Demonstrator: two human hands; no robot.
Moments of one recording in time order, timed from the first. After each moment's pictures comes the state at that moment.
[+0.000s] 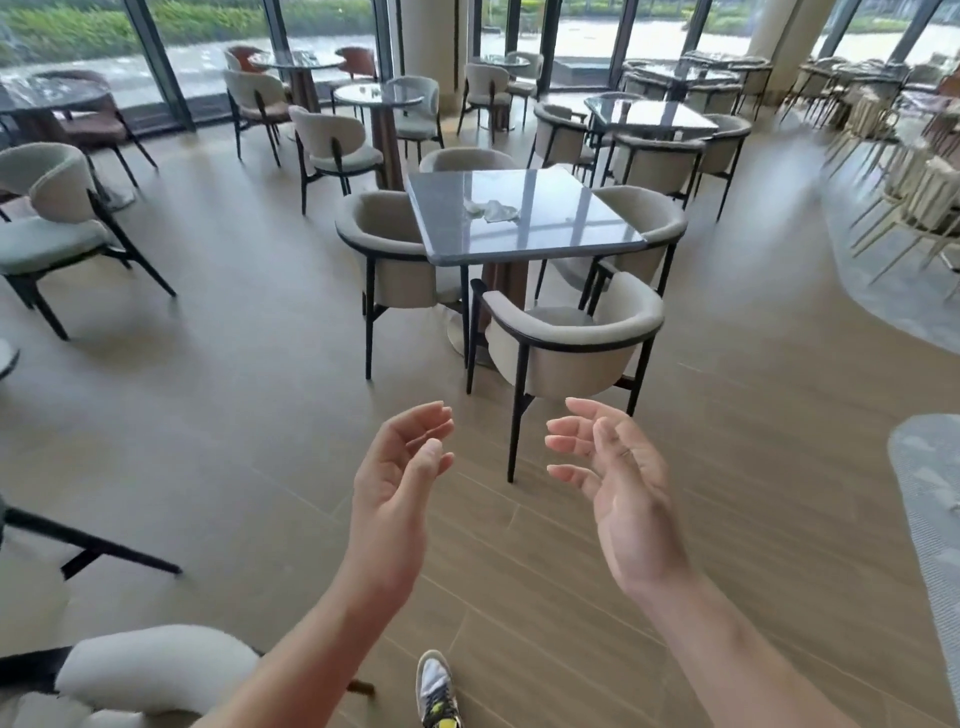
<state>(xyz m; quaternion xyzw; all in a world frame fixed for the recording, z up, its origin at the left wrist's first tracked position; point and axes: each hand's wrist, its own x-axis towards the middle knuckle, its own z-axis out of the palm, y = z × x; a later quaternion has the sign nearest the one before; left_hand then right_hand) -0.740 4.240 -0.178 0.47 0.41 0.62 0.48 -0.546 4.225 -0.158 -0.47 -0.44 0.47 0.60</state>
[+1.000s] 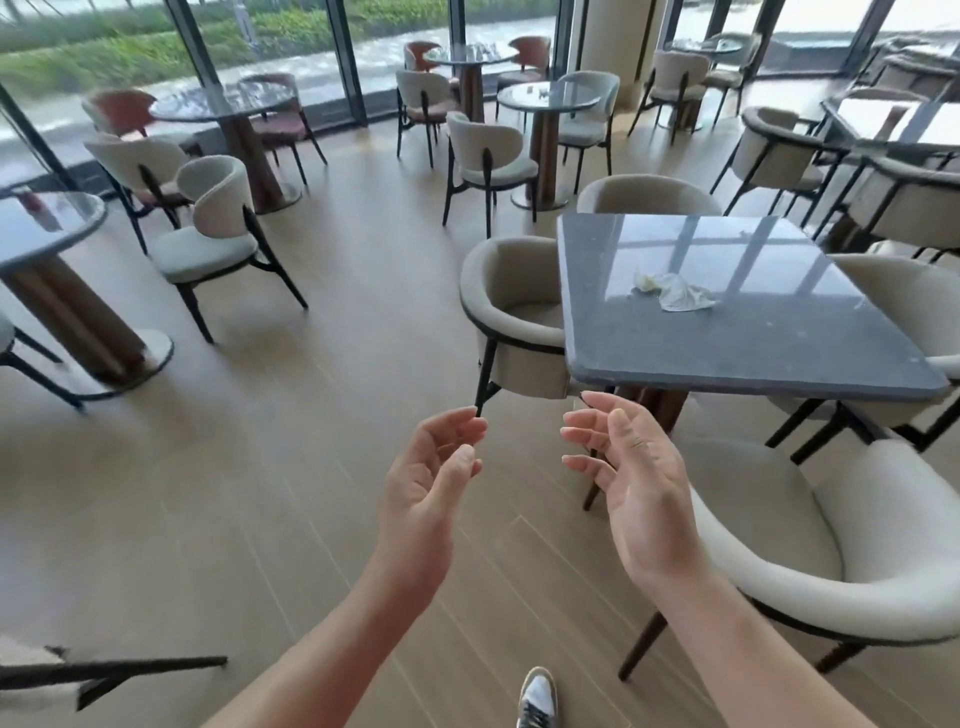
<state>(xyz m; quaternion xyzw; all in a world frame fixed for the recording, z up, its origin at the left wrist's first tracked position) -0.831 4.783 -0.172 0.40 0.51 0.66 0.39 -0.654 4.838 -0.165 -0.40 -0.49 0.57 0.53</state>
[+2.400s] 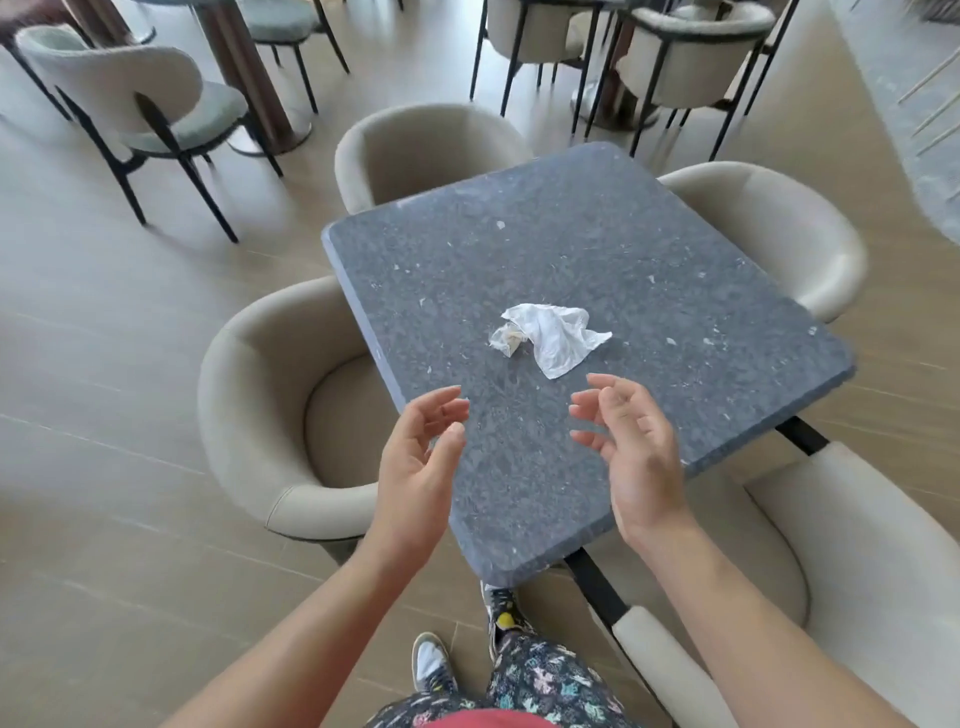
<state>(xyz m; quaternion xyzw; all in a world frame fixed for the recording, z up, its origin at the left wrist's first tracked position) -0.796 5.472 -0.260 0.51 0.46 0.45 0.57 -0.598 5.424 -0.252 -0.60 -0.28 0.41 0.63</state>
